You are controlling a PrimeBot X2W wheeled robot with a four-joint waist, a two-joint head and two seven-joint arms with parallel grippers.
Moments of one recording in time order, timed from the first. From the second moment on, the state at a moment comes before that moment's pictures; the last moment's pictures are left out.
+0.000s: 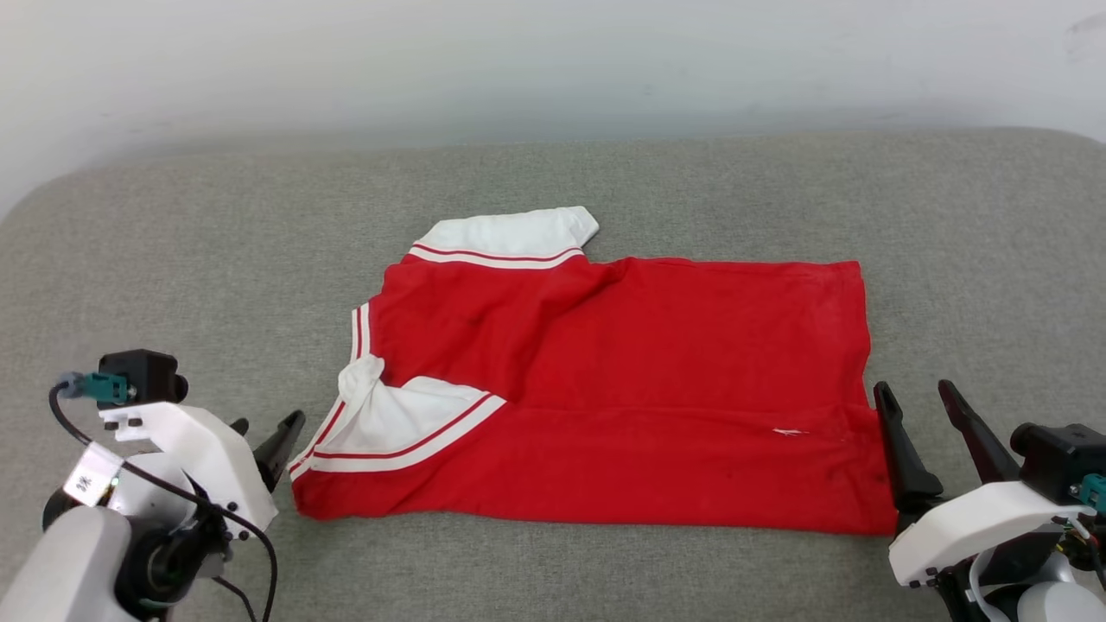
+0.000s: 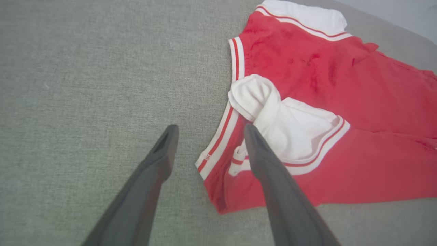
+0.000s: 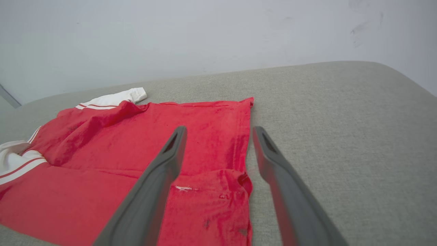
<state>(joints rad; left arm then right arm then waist) -0.26 0.51 -0.23 0.23 -0.82 0.04 0.42 -0.06 -0.10 -0.06 0.08 0.25 0.13 0.00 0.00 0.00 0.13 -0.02</state>
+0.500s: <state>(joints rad) -0.22 0.58 -0.26 0.16 -0.91 0.11 0.72 -0.09 -0.08 -0.04 0.09 0.27 0.13 0.00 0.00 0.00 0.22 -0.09</state>
